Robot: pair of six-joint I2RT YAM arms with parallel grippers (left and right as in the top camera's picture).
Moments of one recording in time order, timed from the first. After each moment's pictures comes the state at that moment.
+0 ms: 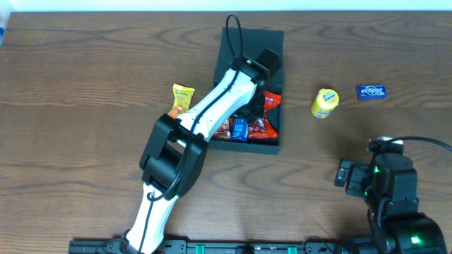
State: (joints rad) left arm -0.63 2.23 1.88 -1.19 -0.05 -0.52; right arm 0.13 0.60 0.67 -0.92 0.22 0.22
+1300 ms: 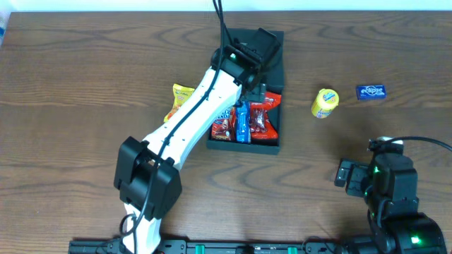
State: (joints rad) left arm -0.62 2.02 1.89 -1.15 -0.31 -0.48; right arm 0.13 0.60 0.67 -0.92 0.22 0.22
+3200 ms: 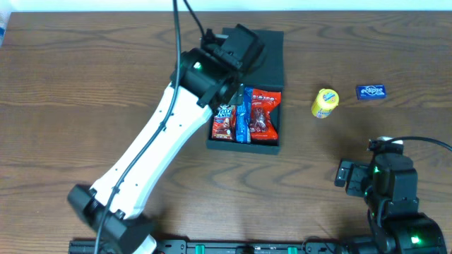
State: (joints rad) left arm -0.63 1.74 1.90 -1.39 -0.44 -0.48; right arm 0.13 0.60 0.67 -0.92 0.22 0.22
